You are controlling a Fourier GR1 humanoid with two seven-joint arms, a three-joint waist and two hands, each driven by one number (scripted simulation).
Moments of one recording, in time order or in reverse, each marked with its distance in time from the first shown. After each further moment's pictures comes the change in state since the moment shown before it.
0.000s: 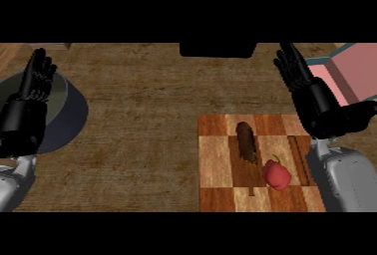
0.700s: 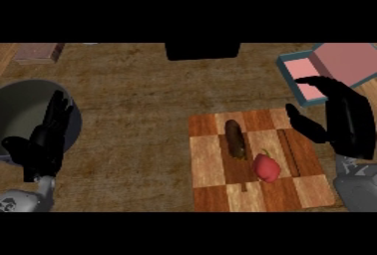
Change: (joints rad) left arm 0.154 -0.124 0.000 0.104 0.084 0.040 0.066; right arm 0.113 -0.274 0.165 -0.064 0.877 -0.328 0.226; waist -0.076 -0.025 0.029
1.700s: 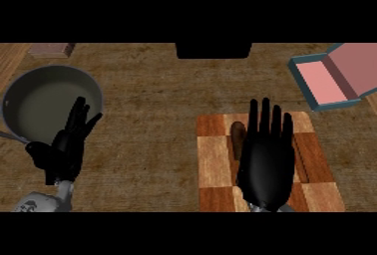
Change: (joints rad) left arm 0.009 -0.080 -0.051 0.004 -0.003 -0.025 -0.009; right arm 0.015 0.388 0.381 -0.166 0.702 0.613 0.716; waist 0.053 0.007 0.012
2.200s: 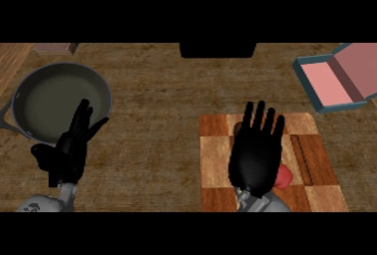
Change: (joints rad) left arm 0.011 -0.011 -0.013 -0.004 -0.010 -0.007 0.006; right arm -0.032 0.068 -0.033 0.124 -0.024 0.105 0.069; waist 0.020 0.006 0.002
